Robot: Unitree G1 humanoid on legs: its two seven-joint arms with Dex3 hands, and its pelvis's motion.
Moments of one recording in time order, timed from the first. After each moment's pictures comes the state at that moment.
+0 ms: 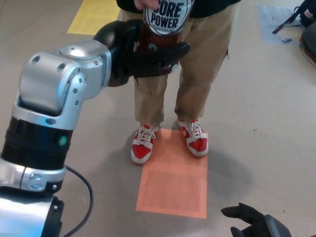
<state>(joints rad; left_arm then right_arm) -0.93 0.26 -0.09 0.14 -0.30 1.05 -0.11 -0.24 -0.21 0.36 1.22 -0.51 -0.63 -0.63</state>
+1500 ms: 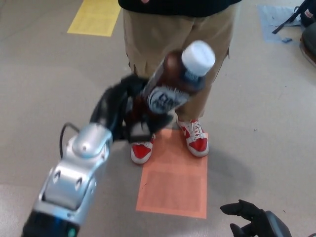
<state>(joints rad) -0.41 0.17 -0.18 0.09 -0.09 0.46 -0.02 -0.25 -0.20 0.29 1.22 -0.48 -0.65 -0.52</state>
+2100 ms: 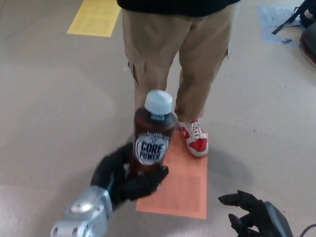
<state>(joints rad) -0.17 -0.02 -0.02 0.21 -0.22 0.46 -0.13 -0.29 -0.20 0.27 1.22 -0.47 -0.65 -0.50</state>
